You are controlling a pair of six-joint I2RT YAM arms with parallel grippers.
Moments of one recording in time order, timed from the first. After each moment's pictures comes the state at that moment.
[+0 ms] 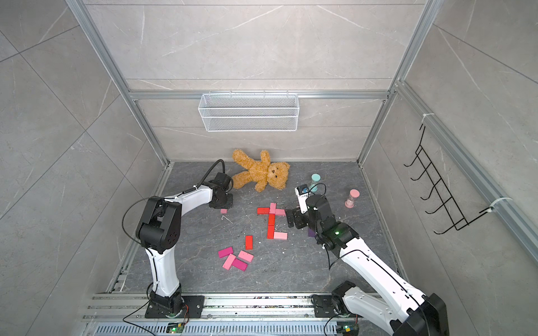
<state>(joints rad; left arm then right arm) -0.37 2.01 1.39 -0.59 -0.15 -0.29 0.53 1.02 0.82 -0.38 0.11 0.08</state>
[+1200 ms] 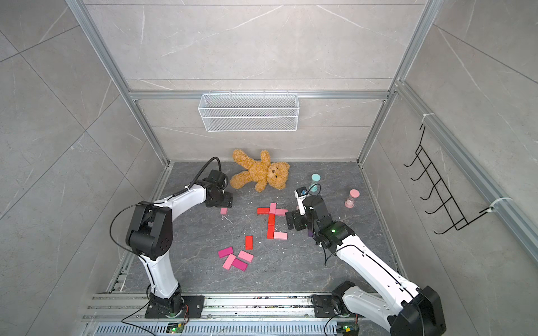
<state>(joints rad) -0.35 1.85 1.34 -0.64 -0.05 -0.25 0.53 1.07 0.81 -0.41 0.13 0.11</state>
